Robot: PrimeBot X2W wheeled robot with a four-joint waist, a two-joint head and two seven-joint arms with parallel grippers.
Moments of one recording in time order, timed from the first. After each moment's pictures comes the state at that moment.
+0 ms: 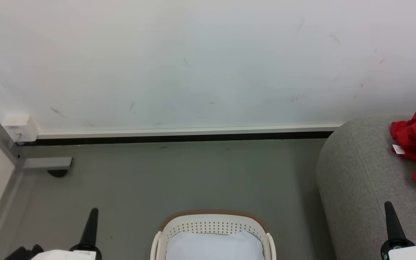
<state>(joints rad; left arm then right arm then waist) -0.06 0.06 0.07 0.26 -1.22 -0.11 0.01 -0.07 -0.04 -0.09 0.26 1.15 0.13 0.01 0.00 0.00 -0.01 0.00</state>
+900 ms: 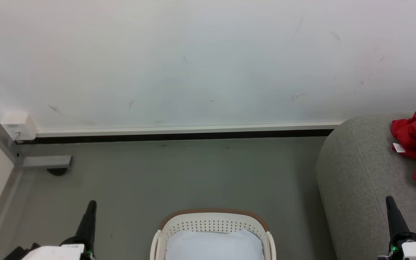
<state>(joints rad) -0.08 0.05 0.09 0.25 -1.45 -0.12 0.07 -0.09 -0.04 -0.10 0.26 1.41 0.13 0.07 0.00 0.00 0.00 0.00</state>
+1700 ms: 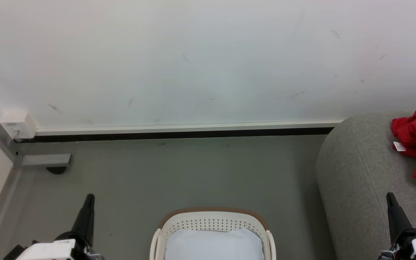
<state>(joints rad) -0.10 0.05 0.11 0.25 -1.60 -0.13 0.11 -0.10 -0.05 -0.11 0.25 1.61 0.13 0.11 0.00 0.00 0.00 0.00</state>
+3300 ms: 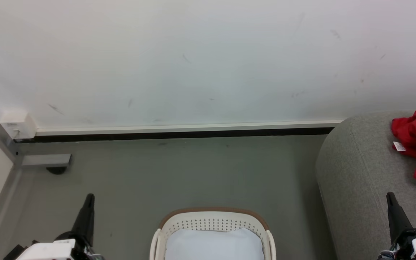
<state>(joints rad) -0.10 0.05 0.11 0.25 -1.61 -0.13 0.11 -0.10 -0.05 -0.11 0.25 1.61 0.13 0.11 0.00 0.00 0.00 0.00</state>
